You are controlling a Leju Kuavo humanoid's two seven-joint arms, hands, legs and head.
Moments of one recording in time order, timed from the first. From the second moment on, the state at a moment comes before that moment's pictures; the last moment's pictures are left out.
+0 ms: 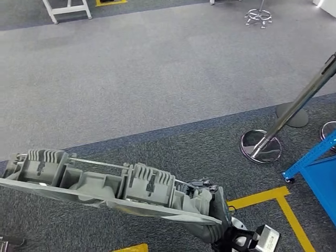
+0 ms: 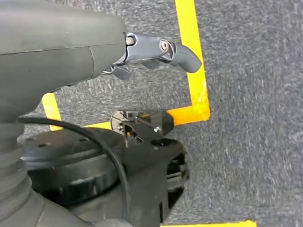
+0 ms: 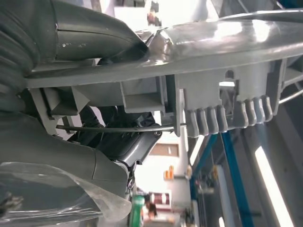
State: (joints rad) left arm 0.01 -0.16 0.55 -0.20 -0.41 0.15 -0.48; right arm 0.12 -0.03 0.47 -1.82 -0.01 0.23 -0.66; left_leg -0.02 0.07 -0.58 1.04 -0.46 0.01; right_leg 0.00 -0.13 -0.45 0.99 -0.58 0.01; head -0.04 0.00
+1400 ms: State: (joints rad) left arm 0.01 -0.16 0.58 -0.21 -0.43 0.17 -0.48; right arm 0.04 -0.02 0.55 -1.72 -0.03 0.24 -0.65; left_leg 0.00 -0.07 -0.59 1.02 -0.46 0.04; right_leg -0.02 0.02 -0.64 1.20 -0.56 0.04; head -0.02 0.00
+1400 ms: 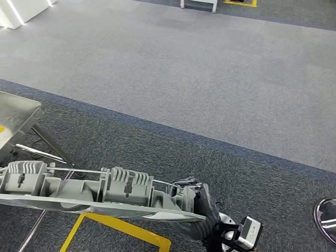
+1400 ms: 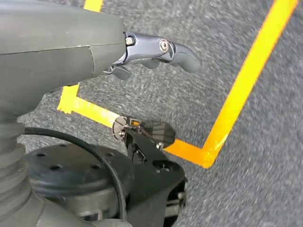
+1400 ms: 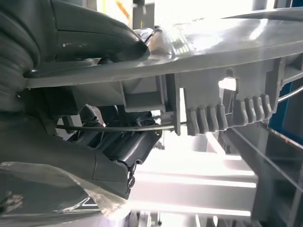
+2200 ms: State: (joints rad) left arm 0.00 -0.16 0.60 -0.21 -0.45 0.24 -0.46; right arm 0.02 -0.02 0.57 -1.71 -0.03 0.23 -0.64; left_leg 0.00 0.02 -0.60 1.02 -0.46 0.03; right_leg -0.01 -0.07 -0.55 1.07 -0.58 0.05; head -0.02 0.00
